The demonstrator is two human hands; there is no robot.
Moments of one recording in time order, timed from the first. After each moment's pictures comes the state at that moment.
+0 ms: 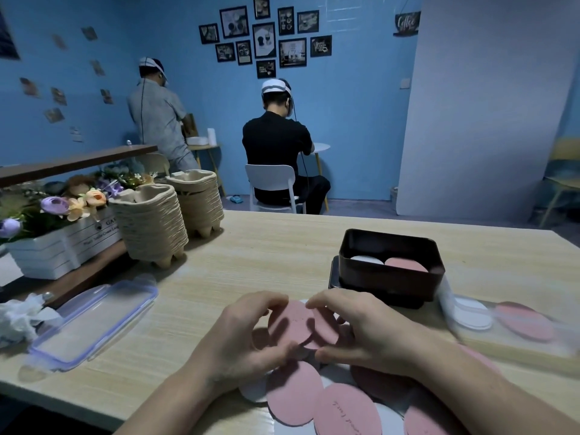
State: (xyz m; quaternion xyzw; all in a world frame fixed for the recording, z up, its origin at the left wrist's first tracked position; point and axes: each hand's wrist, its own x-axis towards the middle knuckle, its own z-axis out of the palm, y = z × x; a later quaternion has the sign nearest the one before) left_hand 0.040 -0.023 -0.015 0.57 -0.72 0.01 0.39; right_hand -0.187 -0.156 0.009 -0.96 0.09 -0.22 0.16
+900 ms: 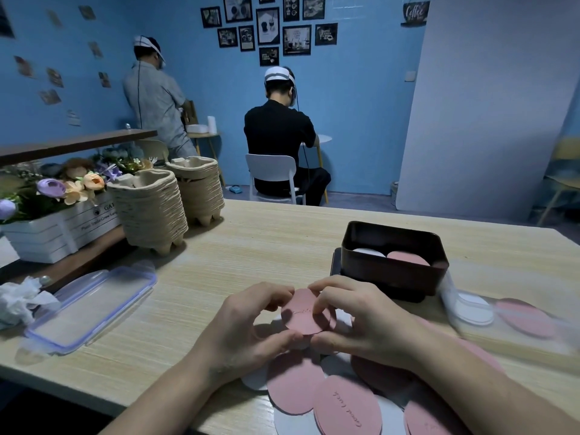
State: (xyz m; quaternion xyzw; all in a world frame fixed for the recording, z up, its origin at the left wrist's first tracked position) left_hand 0.039 -0.026 -0.023 0.53 -0.72 -0.01 0.44; right_hand -0.182 -0.158 0.003 -0.94 0.08 -0.27 0.18
